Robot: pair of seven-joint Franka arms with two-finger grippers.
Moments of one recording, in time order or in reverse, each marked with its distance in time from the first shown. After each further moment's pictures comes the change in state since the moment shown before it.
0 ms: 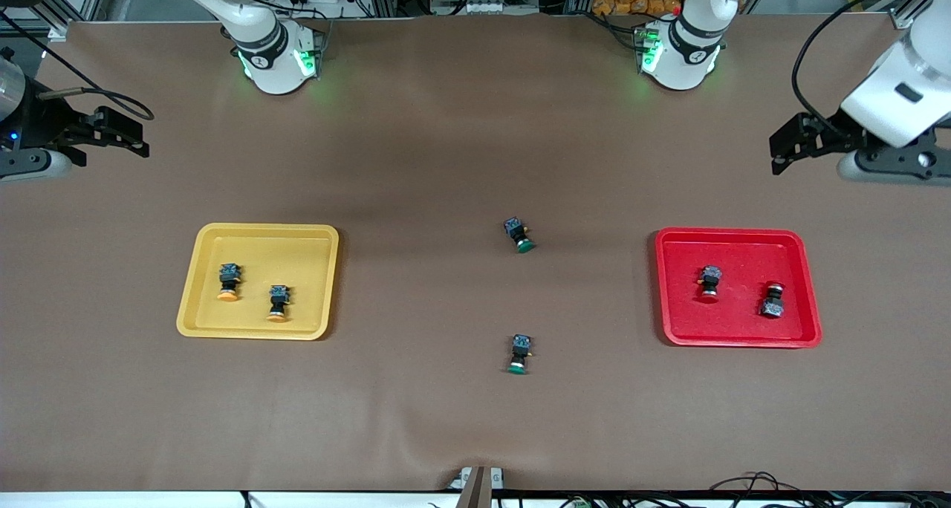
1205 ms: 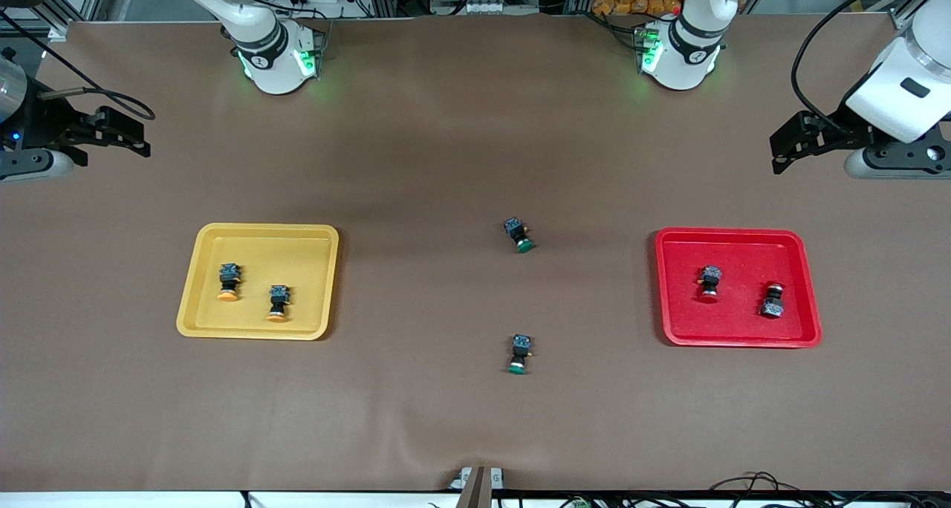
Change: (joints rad) left arm -0.009 0.005 0.015 0.000 0.000 -0.001 -0.063; right arm 0.002 0.000 0.000 0.000 0.000 -0.003 0.000
